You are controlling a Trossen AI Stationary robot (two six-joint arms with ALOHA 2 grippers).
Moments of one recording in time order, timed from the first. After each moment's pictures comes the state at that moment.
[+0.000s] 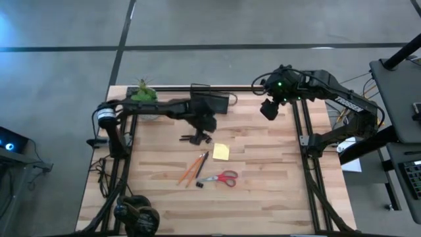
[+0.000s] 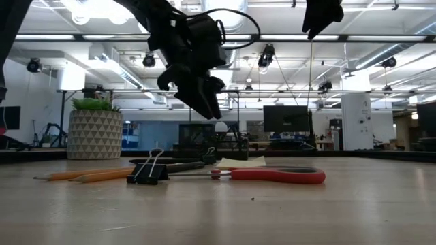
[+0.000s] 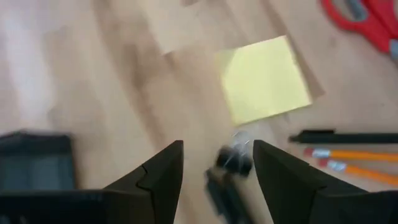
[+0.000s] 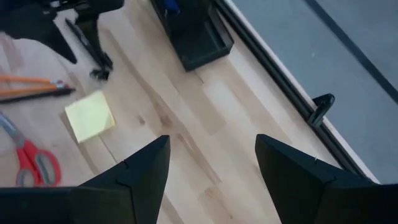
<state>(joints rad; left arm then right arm) 0.26 1.76 1.30 -0.52 0.23 0.64 -0.33 1.32 1.63 -1.35 0.18 0.23</state>
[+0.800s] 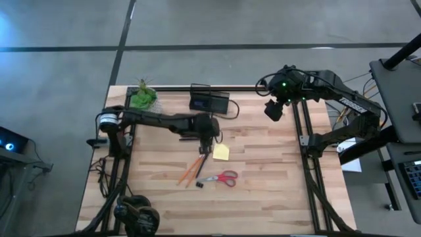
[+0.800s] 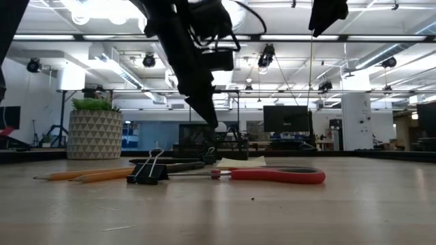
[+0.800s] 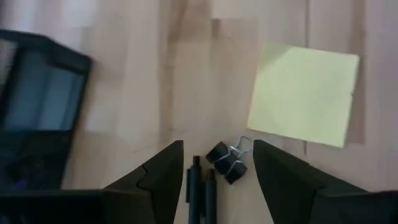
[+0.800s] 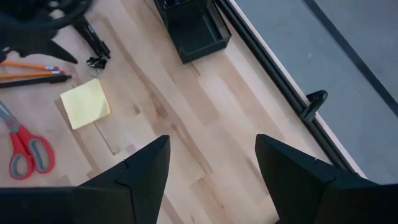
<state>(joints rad) 0.07 1.80 1.31 -0.53 -0.21 0.07 -0.33 1.29 1.63 -1.38 0.18 0.19</state>
